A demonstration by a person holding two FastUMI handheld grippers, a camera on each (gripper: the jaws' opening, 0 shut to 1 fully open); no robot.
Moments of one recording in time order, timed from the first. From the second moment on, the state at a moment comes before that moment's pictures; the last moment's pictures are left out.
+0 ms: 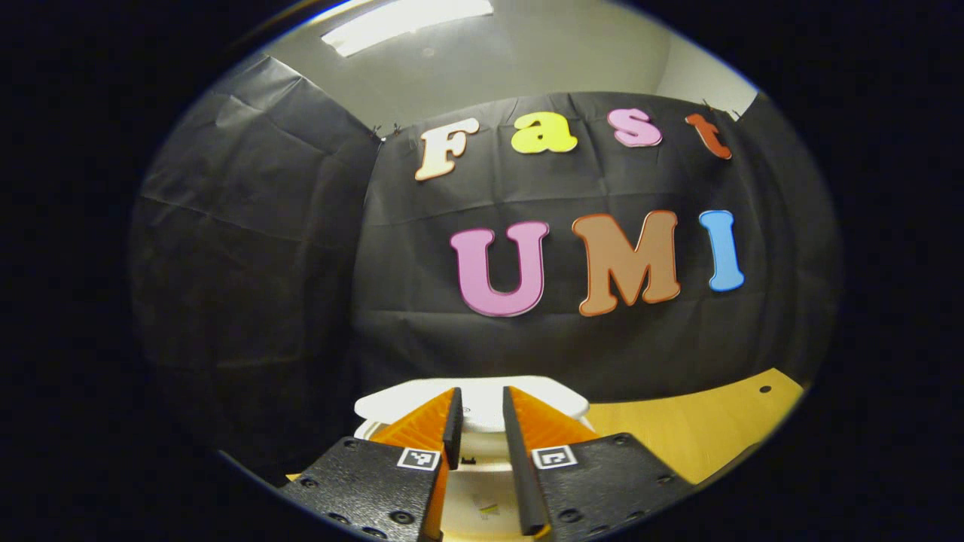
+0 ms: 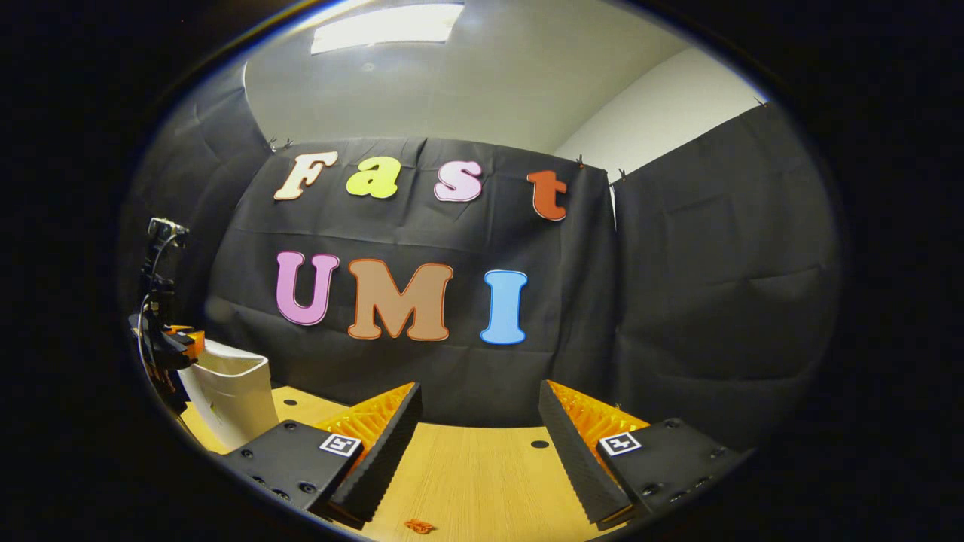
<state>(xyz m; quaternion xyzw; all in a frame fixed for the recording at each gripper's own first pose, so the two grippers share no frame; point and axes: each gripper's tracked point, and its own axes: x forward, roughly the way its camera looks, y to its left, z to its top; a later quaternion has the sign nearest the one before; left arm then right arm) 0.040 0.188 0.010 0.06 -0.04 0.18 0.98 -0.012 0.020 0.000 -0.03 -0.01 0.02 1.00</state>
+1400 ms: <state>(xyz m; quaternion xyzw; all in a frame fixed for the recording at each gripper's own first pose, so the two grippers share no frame) -0.042 0.055 0.048 0.02 -0.09 0.03 1.00 0.029 0.071 -0.271 -0.05 0.30 0.11 0.95</state>
